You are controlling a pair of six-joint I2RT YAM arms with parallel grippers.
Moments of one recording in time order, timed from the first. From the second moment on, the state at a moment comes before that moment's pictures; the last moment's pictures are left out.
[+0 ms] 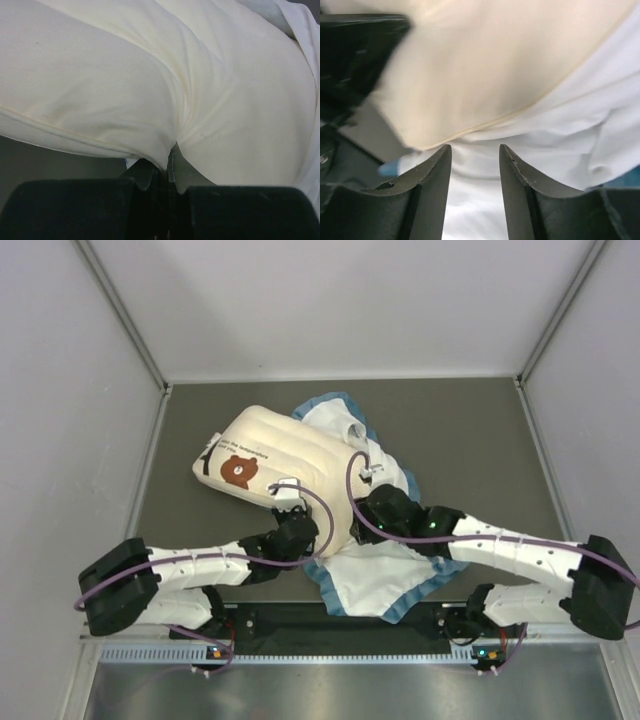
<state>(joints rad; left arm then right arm) -1.08 1.24 0.47 0.26 -0.85 -0.68 1.01 1.17 0.78 -0.33 0.18 0.57</state>
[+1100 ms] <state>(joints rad) -1.03 1.29 0.63 0.17 -0.77 -0.51 0.91 1.28 0.95 -0.37 0.08 0.59</state>
